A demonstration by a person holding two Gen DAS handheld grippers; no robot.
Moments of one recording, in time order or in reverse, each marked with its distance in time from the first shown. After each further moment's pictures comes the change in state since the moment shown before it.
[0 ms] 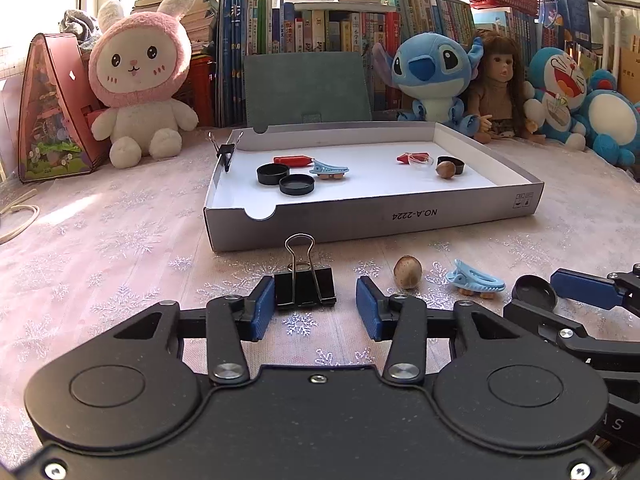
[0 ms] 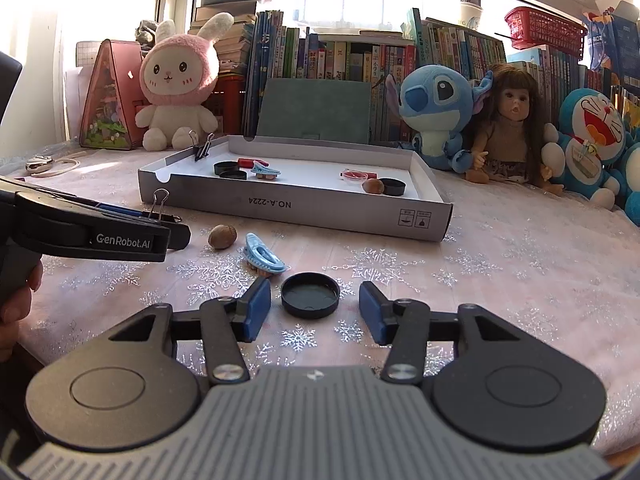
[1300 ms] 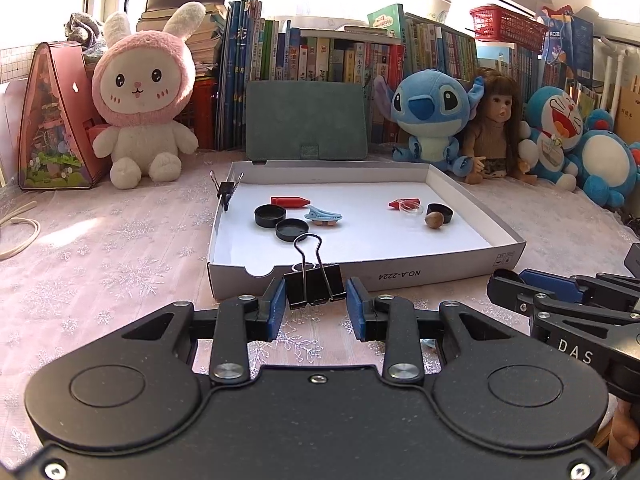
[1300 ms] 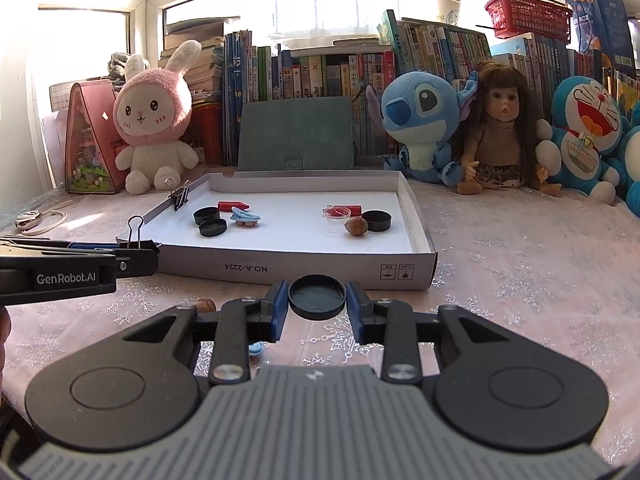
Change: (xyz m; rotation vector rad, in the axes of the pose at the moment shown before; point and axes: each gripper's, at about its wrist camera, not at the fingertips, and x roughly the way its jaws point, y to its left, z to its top) left arm -0.018 0.012 0.042 -0.070 -0.024 -0.042; right arm 0.015 -0.028 0.048 0.120 0.005 0.008
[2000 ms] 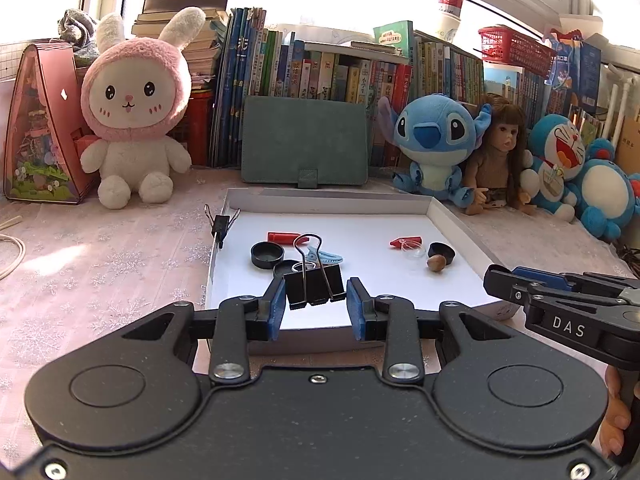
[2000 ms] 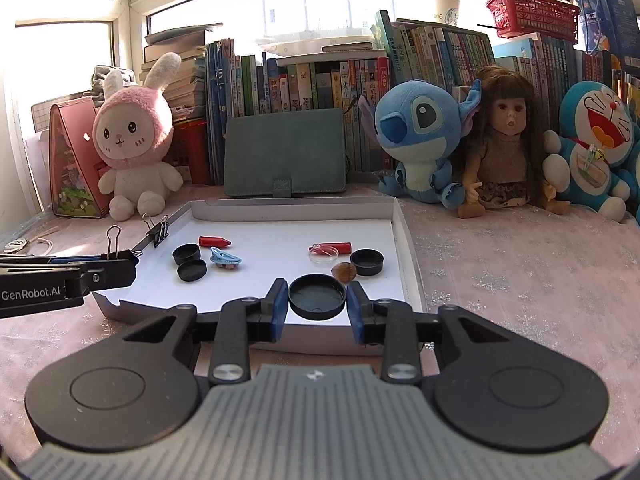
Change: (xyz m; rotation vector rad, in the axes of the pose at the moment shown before) left arm 0.021 0.015 0.042 -0.053 0.001 -0.043; right arm 0.032 -0.016 0.044 0.020 0.012 0.004
